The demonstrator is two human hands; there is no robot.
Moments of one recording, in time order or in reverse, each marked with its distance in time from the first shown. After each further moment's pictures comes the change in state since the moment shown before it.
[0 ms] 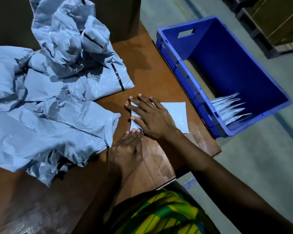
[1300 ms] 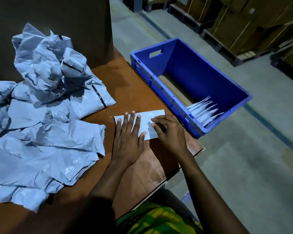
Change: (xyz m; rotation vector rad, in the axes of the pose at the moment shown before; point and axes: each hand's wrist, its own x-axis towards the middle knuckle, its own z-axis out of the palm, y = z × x) left_hand 0.058 0.009 0.047 0.157 -0.430 0.149; right_hand -0.088 0.015 -0.046 0.357 0.397 0.607
